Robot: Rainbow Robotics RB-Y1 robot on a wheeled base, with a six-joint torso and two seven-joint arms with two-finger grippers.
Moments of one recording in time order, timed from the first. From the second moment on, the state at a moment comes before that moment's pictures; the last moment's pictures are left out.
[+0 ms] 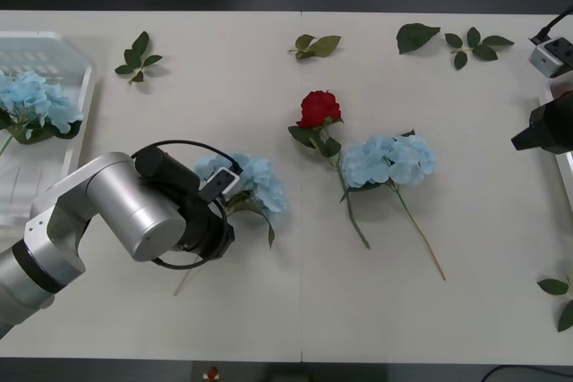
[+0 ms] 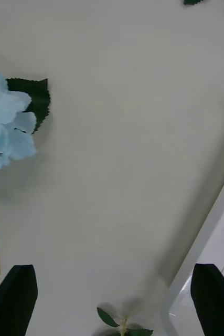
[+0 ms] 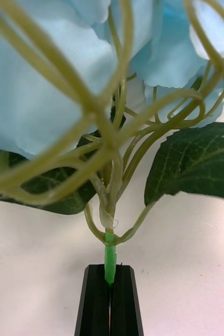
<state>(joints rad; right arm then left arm) -0.46 -1.23 0.27 -1.89 -1.08 1.38 1.44 -0.40 0.63 -0.67 -1.79 0.61 1.26 -1.39</state>
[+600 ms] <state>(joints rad) -0.54 -1.08 0.56 -1.97 -0.93 1.27 1.36 -0.40 0.65 -0.15 -2.19 0.72 1.75 -1.39</state>
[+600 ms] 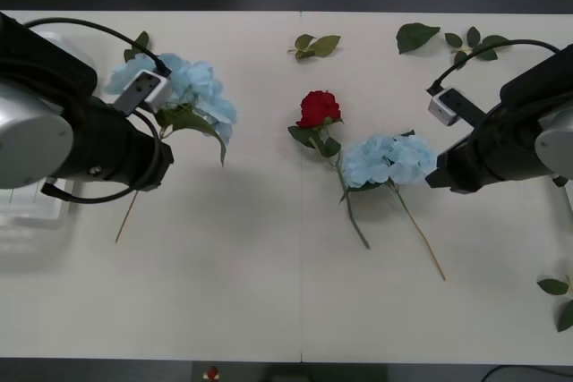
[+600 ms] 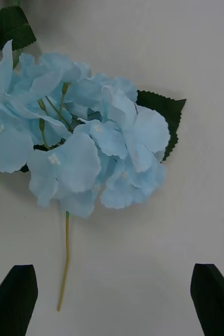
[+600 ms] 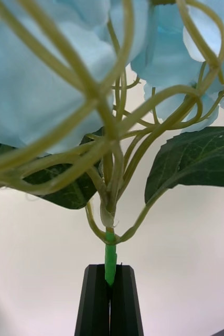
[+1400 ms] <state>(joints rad) -0.55 -0.97 0.75 -1.76 -0.81 1.08 1.36 -0.75 0.96 0.18 -1.27 1.08 1.81 -1.85</state>
